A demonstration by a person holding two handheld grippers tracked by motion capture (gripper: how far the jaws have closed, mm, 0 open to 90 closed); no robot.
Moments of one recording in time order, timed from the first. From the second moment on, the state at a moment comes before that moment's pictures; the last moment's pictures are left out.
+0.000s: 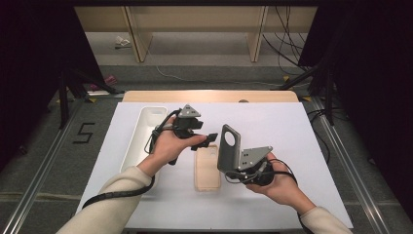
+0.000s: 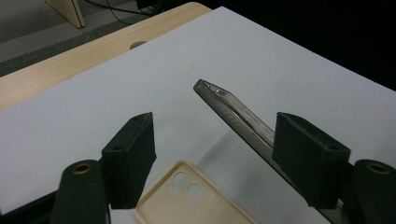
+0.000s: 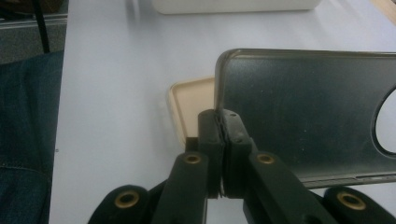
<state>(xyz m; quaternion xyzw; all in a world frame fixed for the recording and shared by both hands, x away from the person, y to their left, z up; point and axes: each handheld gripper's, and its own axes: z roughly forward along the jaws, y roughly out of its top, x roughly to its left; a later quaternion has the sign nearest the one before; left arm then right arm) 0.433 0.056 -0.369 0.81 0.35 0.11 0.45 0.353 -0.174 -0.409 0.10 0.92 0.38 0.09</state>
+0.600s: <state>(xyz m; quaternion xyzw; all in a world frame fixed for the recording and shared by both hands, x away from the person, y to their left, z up) 0.473 0.020 -0.379 0.82 0.42 0.03 0.39 0.351 -0.166 -0.407 0.09 0.92 0.38 0.10</state>
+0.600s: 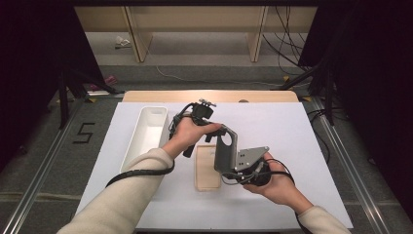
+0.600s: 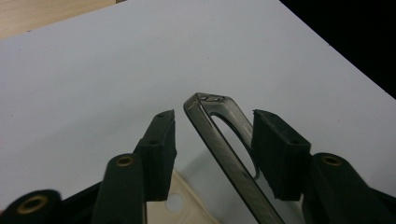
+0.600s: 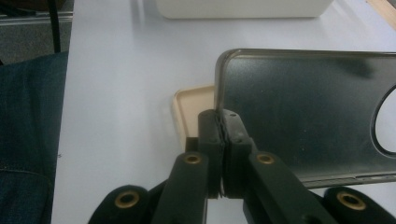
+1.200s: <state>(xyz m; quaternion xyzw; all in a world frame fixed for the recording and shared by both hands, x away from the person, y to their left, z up) 0.471 0.017 -0.376 0.78 0.46 -0.01 0.42 0.349 -0.161 -0.412 0.07 0.93 0.35 0.11</state>
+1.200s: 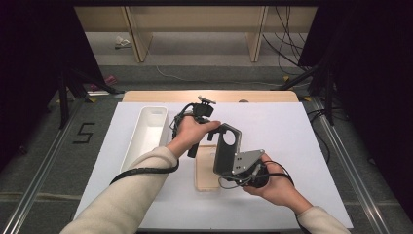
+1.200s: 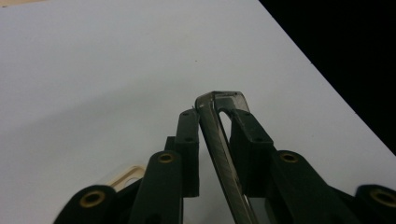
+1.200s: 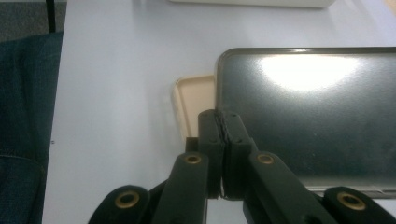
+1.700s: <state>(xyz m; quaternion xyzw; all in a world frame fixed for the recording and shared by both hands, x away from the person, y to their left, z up) 0.443 0.007 -0.353 0.78 0.39 0.03 0.48 0.351 -0.157 -0.421 0.08 0.93 0.33 0.15</state>
